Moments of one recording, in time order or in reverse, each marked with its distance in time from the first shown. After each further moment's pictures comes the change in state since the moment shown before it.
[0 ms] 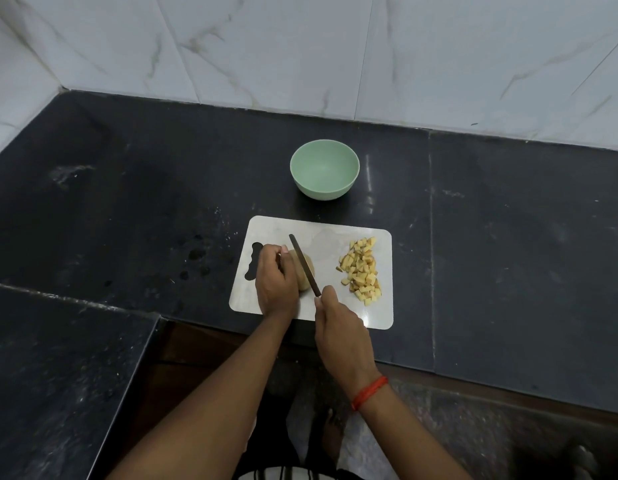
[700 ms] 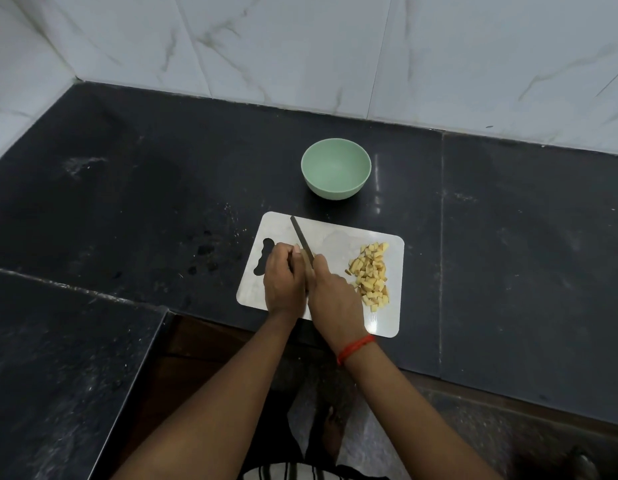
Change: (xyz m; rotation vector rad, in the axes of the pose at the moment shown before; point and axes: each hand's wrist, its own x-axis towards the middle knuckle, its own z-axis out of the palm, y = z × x) left_hand 0.001 -0.004 0.000 0.046 -0.065 0.018; right_hand 0.051 -0.033 -0.012 -0.145 -0.083 -0.012
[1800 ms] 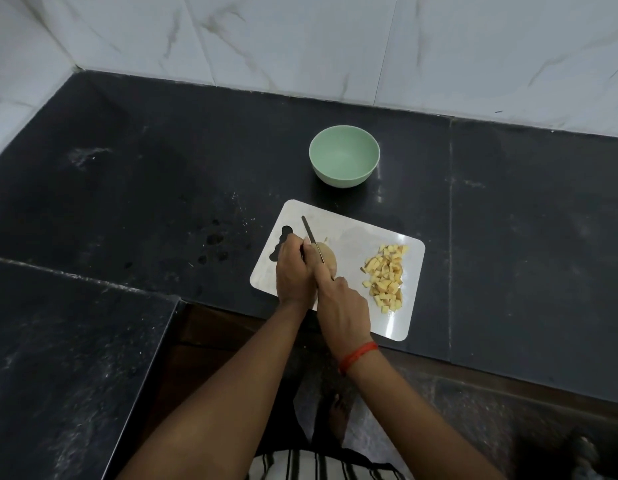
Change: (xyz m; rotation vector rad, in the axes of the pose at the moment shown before) left_hand -0.005 0.008 -0.009 -0.009 -0.075 -0.050; right_hand -0.031 -0.004 0.024 -0.220 0.079 -0.020
